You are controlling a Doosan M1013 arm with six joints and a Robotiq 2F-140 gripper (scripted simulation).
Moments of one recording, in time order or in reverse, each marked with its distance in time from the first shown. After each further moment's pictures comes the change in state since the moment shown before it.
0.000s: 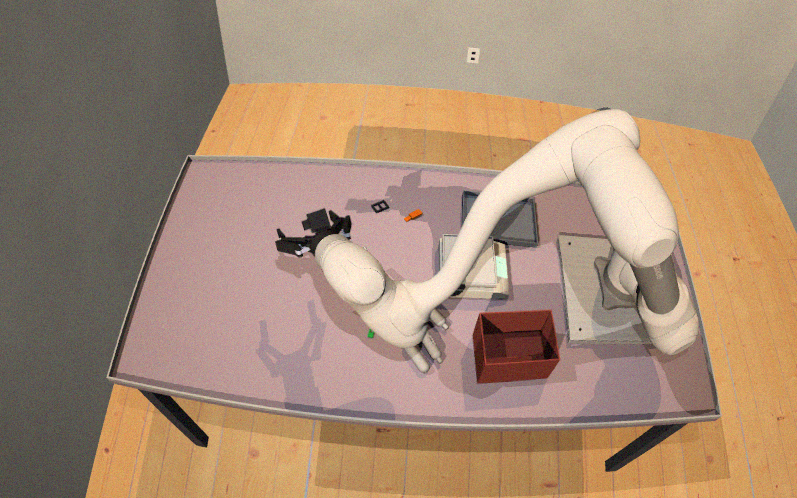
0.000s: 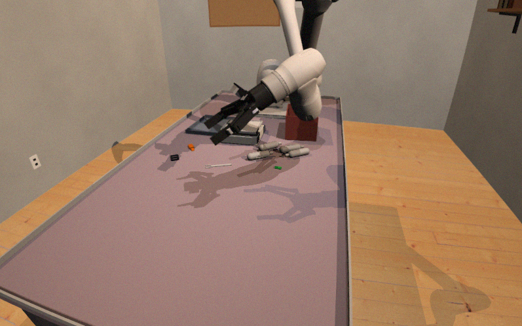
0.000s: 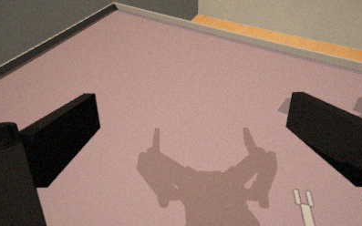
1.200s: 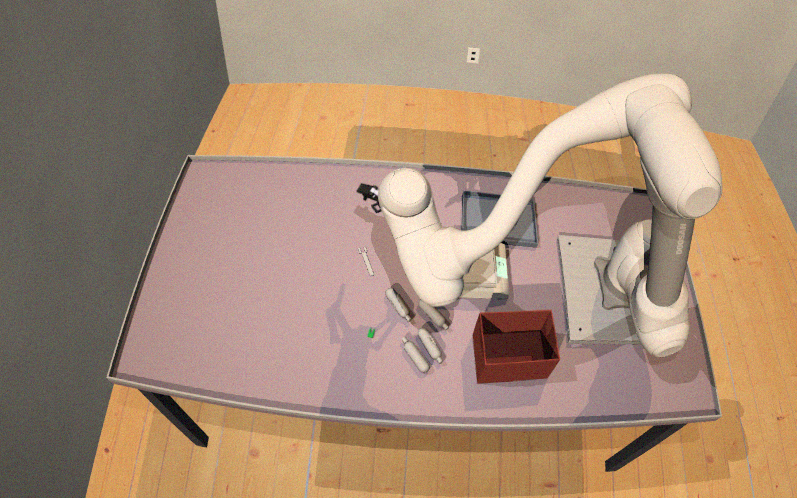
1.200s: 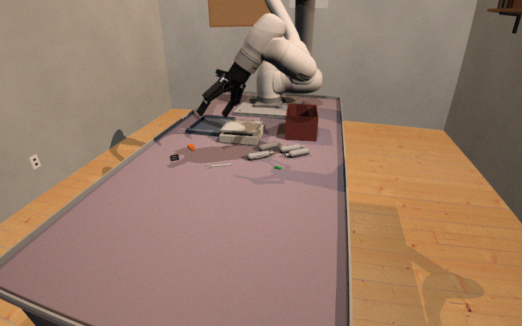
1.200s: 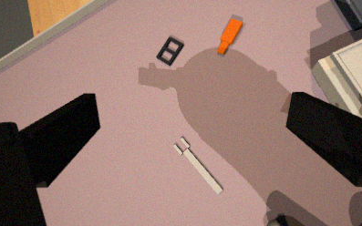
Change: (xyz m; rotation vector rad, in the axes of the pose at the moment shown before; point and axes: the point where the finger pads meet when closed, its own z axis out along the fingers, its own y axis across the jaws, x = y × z) arm -0.025 0.227 -0.030 -0.418 -0.319 0.810
